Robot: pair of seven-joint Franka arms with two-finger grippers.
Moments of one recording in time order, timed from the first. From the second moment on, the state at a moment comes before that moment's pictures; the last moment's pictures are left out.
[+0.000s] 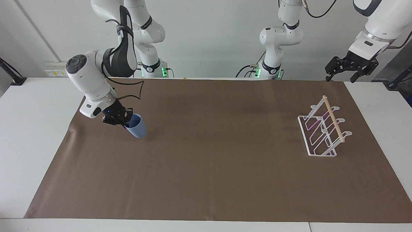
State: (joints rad) left arm 0.00 -0.07 0.03 -1.59 0.00 1.48 0.16; right arm 0.02 0.09 -0.06 -1.95 0.24 2.03 -0.38
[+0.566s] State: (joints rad) left arm 0.01 -0.07 0.03 -1.59 -0.11 1.47 0.16; right arm 0.02 0.02 -0.06 -1.88 0.68 1.82 -0.33
